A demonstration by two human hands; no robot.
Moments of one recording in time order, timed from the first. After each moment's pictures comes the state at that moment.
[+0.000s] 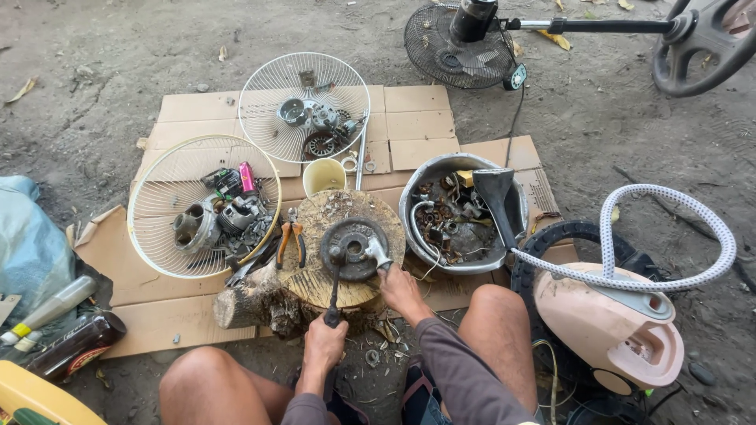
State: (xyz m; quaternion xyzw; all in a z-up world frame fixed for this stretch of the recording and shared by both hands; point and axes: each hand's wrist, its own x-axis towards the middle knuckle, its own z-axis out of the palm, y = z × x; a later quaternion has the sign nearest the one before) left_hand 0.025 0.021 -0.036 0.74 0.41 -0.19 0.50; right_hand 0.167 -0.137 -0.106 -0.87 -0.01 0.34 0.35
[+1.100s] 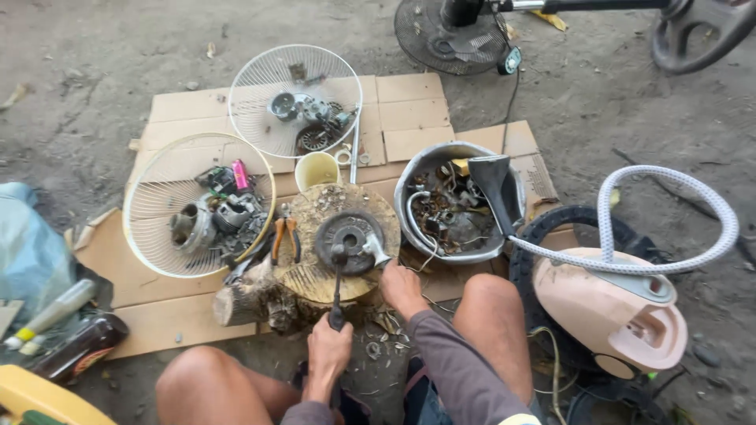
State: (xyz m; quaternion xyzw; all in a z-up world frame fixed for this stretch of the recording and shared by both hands) left_hand 0.007 0.000 -0.031 0.83 0.36 -0.08 0.42; right_hand 0.156 -0.143 -0.125 -0.95 -0.09 0.21 0.21
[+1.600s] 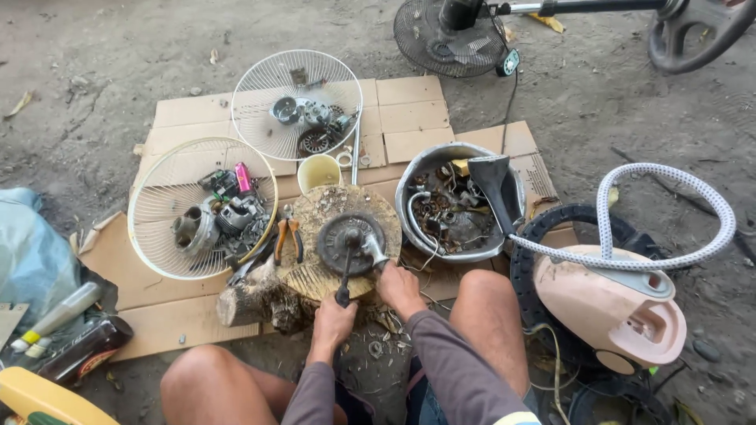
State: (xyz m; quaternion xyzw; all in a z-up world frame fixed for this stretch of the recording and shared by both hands) left_hand 0.055 0.017 -0.047 0.80 0.34 -0.19 0.44; right_hand 0.152 -0.137 -0.085 -0.92 -0.07 0.30 0.23
